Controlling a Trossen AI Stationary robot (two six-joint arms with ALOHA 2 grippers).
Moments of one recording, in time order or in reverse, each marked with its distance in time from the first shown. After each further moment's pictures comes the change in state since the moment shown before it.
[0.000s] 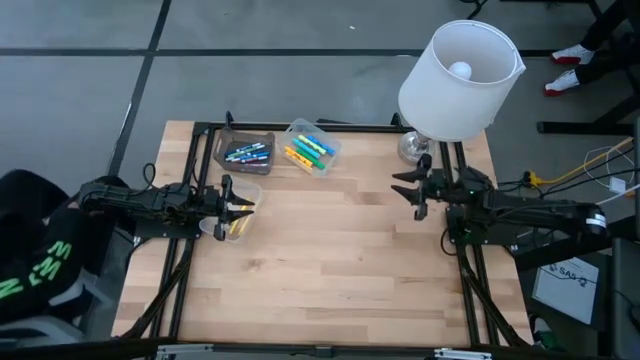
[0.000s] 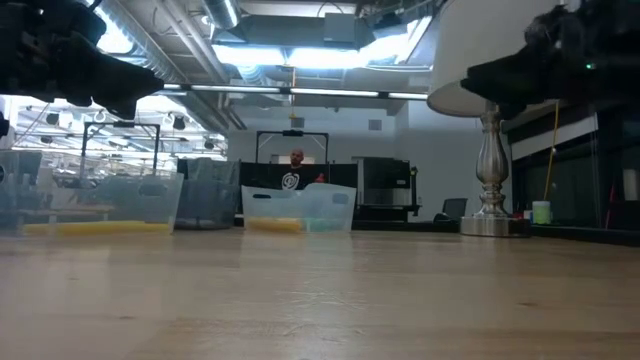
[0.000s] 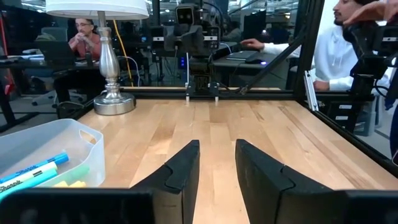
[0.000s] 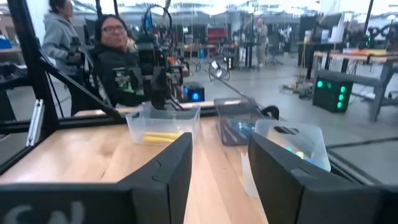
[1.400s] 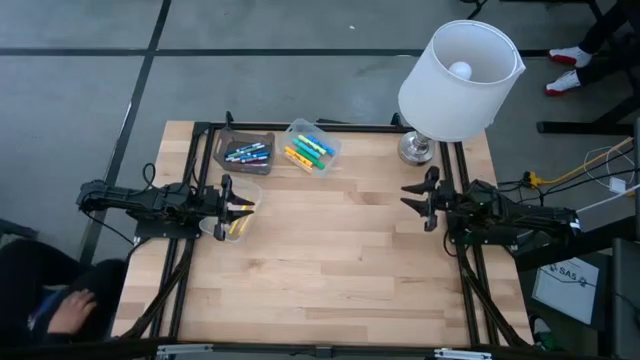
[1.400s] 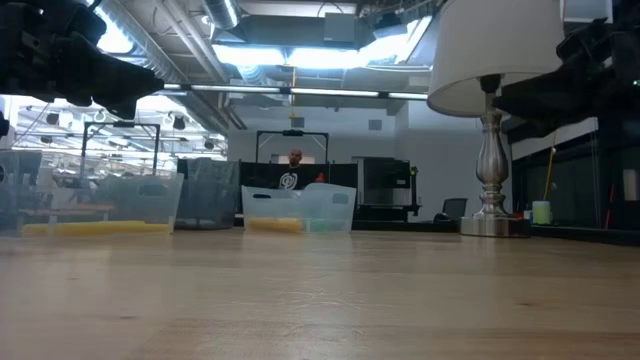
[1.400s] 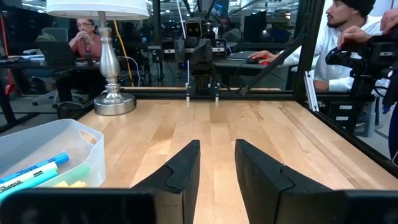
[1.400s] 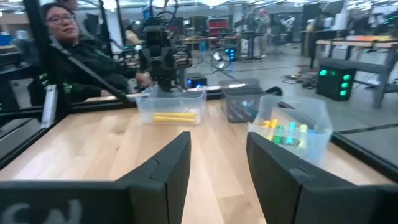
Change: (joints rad) left arm 0.000 0.000 0.000 0.002 -0.001 0.000; right arm 0.161 -0.458 -0.097 -0.431 0.150 0.023
